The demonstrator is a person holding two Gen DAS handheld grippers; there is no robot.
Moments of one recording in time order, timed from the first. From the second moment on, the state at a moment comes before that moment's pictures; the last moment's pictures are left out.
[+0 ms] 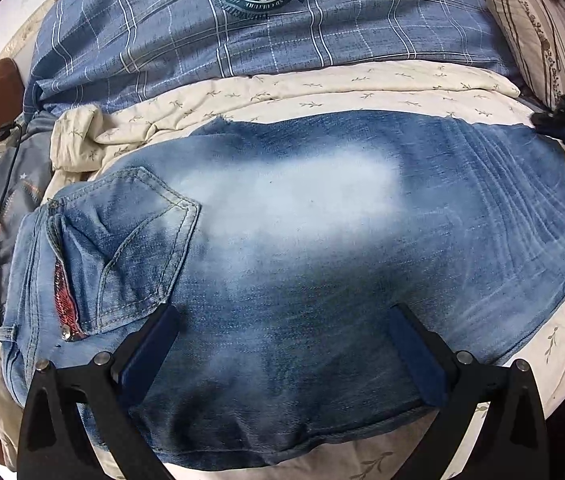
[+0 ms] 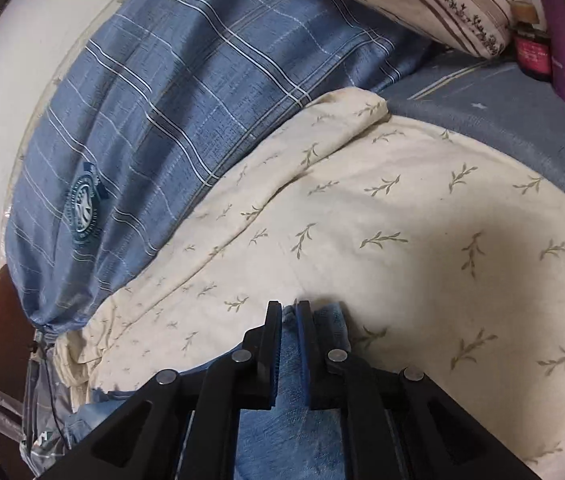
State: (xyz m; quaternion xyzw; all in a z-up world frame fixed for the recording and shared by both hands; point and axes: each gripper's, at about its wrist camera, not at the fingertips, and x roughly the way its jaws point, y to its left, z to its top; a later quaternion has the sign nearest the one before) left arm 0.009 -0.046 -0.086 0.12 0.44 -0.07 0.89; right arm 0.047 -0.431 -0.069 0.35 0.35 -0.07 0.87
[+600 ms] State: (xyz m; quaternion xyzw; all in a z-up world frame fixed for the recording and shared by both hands) left arm 0.000 -0.064 -0.076 0.13 0.42 -0.11 0.89; right arm -0.084 -0.450 -0.050 0.49 0.26 0.03 0.83
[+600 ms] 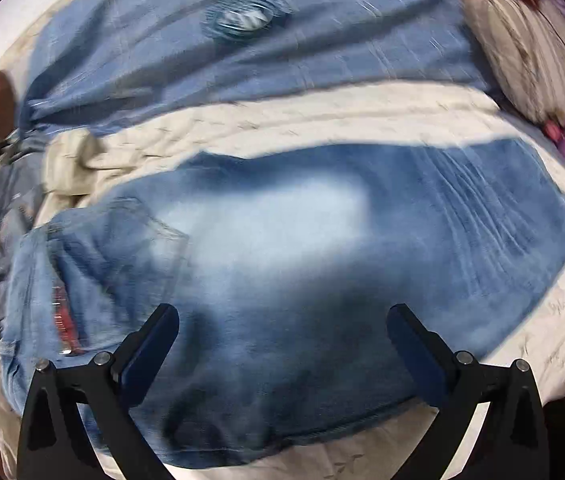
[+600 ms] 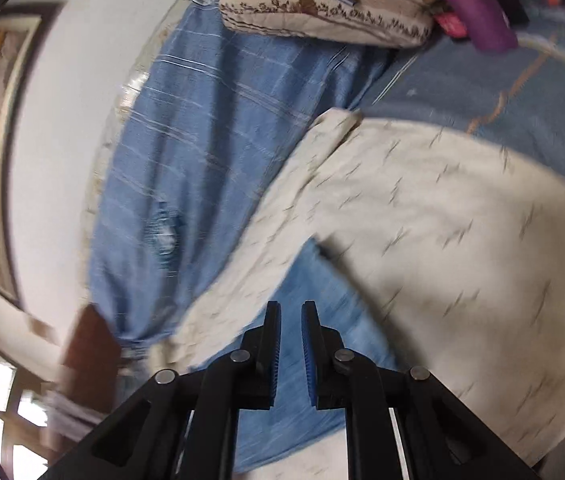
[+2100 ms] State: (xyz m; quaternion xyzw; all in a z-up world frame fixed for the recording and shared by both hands) left arm 0.009 -0.049 -0.084 0.09 0.48 -0.10 0.87; right arm -0.079 -0.420 -0.118 0.60 0.30 -0.02 0.74
